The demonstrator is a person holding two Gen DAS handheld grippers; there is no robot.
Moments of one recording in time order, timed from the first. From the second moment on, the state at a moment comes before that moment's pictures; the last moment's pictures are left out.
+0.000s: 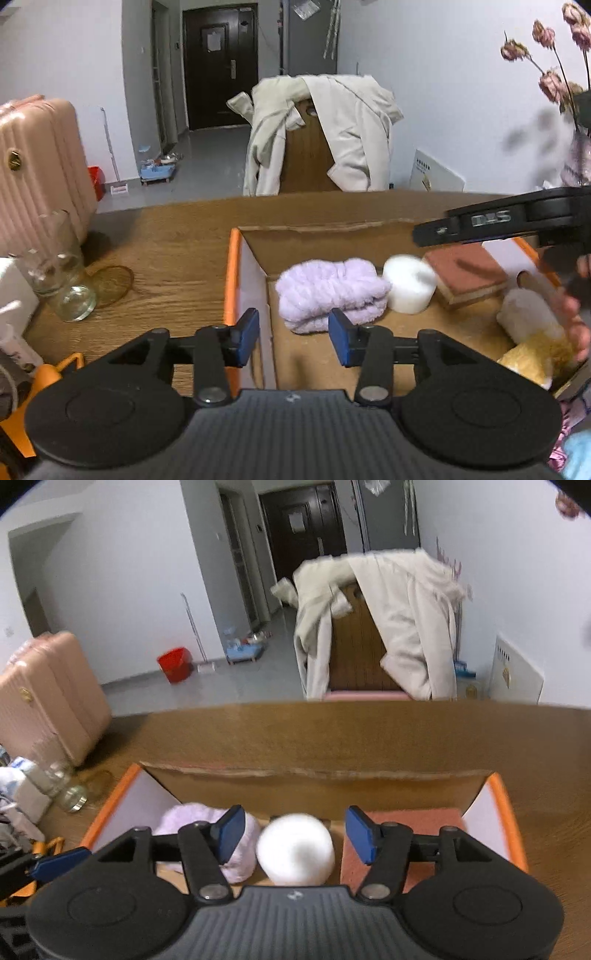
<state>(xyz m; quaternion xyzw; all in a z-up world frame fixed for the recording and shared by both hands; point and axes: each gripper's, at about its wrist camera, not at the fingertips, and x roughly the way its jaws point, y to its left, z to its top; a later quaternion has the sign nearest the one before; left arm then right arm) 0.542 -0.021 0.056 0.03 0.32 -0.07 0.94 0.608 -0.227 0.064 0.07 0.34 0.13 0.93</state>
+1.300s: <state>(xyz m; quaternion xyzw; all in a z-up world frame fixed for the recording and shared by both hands) 0.243 0.012 0.069 0.00 0.19 -0.08 0.98 0.238 -0.268 0.037 0.04 0.21 0.16 0.96</state>
